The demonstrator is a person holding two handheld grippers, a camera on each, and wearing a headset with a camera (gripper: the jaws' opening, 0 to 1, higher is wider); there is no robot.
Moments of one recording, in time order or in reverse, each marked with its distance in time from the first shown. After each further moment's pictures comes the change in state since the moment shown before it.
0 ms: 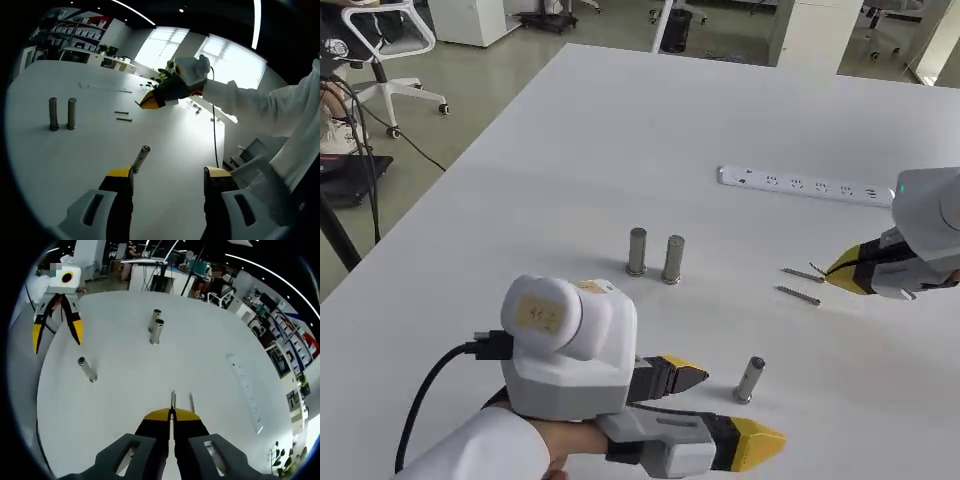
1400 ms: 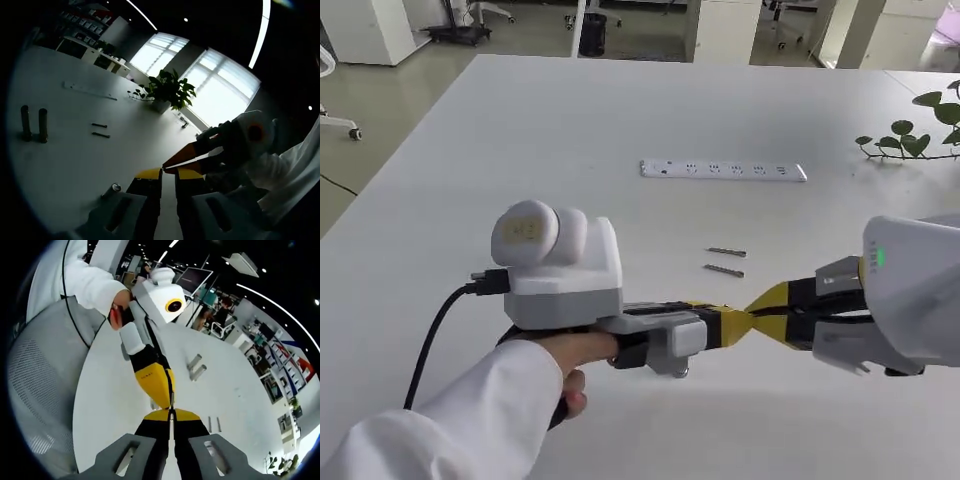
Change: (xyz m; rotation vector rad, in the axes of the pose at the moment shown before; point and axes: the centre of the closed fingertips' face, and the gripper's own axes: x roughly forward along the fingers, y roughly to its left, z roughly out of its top) left arm 0.038 -0.031 0.049 -0.132 -0.068 -0.129; right arm -0.059 0.116 0.055 -0.122 -0.184 -0.054
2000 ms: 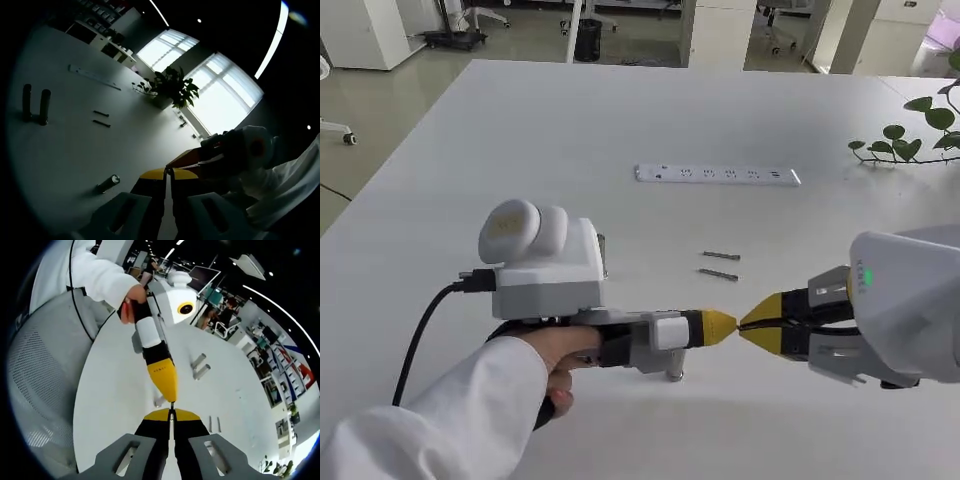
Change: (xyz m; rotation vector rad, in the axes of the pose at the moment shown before) left arm -0.004 -0.001 -0.006 -0.146 0.038 -0.022; right arm 0.000 0.009 -0.001 -0.054 0.027 0.017
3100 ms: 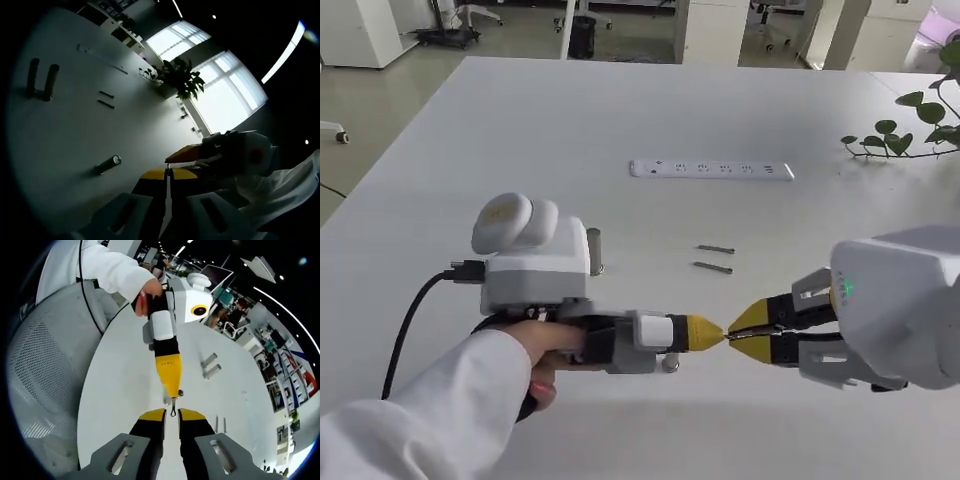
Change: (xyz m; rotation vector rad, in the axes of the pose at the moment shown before) left arm -0.008 0.001 -0.015 -0.113 0.083 0.008; right arm 0.003 0.016 -0.003 -0.059 0.045 0.054
